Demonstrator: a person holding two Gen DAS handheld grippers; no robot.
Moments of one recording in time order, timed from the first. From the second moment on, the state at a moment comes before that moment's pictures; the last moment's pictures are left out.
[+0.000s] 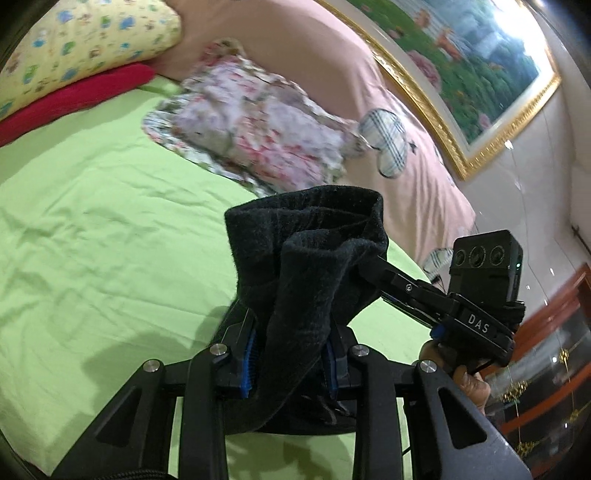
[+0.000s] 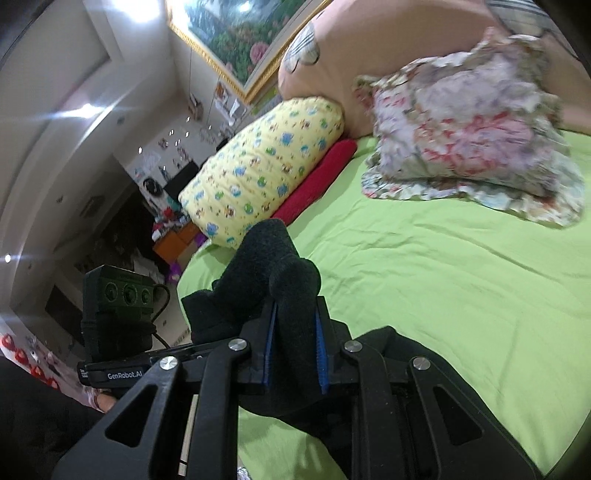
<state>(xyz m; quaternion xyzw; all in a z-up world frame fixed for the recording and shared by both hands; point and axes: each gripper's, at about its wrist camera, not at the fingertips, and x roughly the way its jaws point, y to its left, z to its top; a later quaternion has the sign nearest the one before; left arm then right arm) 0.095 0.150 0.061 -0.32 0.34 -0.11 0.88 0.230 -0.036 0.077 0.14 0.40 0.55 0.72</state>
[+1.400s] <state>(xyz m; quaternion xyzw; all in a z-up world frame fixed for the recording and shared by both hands) 0.139 -0.042 0.021 -0.15 0.40 -0.16 0.89 0.221 -0.226 -0.040 0.33 0.40 0.43 0.74</state>
